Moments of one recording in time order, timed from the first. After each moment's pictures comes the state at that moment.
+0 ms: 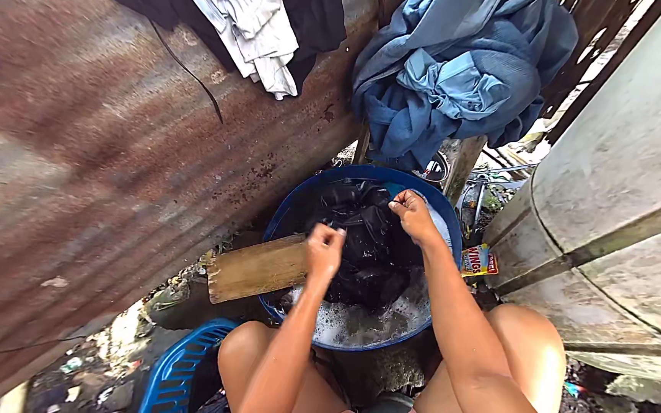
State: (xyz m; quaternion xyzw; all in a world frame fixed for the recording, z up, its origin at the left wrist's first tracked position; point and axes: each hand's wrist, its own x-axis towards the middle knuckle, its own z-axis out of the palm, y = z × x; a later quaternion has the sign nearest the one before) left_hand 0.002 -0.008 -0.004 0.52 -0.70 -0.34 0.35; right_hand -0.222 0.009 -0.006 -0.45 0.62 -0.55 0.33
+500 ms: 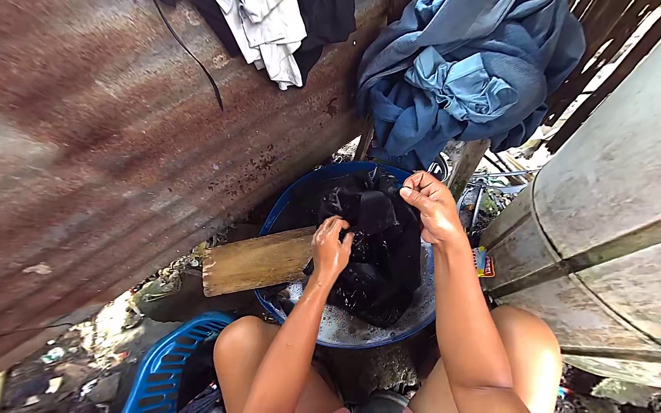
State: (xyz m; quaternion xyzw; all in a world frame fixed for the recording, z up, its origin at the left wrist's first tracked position) left_hand -0.009 -0.011 -0.015 0.46 -0.80 -0.19 0.34; right_hand -0.209 0.041 0.055 -0.47 0.41 -0.69 0.37
